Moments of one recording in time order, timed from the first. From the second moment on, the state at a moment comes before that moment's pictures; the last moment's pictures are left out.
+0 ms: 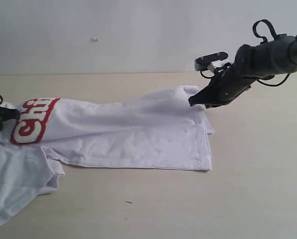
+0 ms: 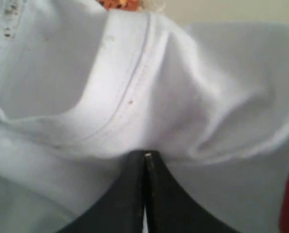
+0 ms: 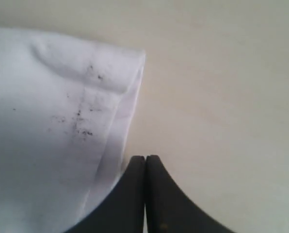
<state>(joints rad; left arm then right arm) 0.12 2.13 -1.21 -0.18 0.24 0.21 0.05 2.29 -1.57 0.19 0.42 -0.31</state>
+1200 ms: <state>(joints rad) 0.02 1.98 -1.20 -0.18 0.21 0.40 0.05 2.46 -1.95 0.47 0.31 -0.48</state>
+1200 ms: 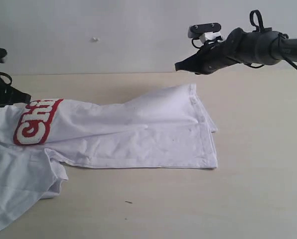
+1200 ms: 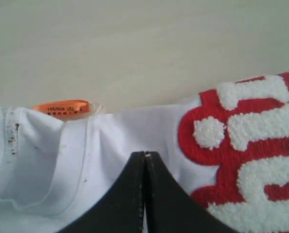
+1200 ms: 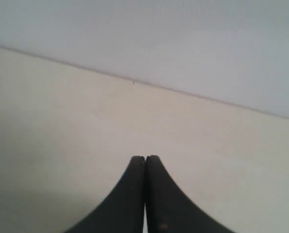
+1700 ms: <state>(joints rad) 0.02 1.95 -1.26 -0.24 0.35 0.46 -0.04 2.49 -2.04 0.46 0.78 -0.48</state>
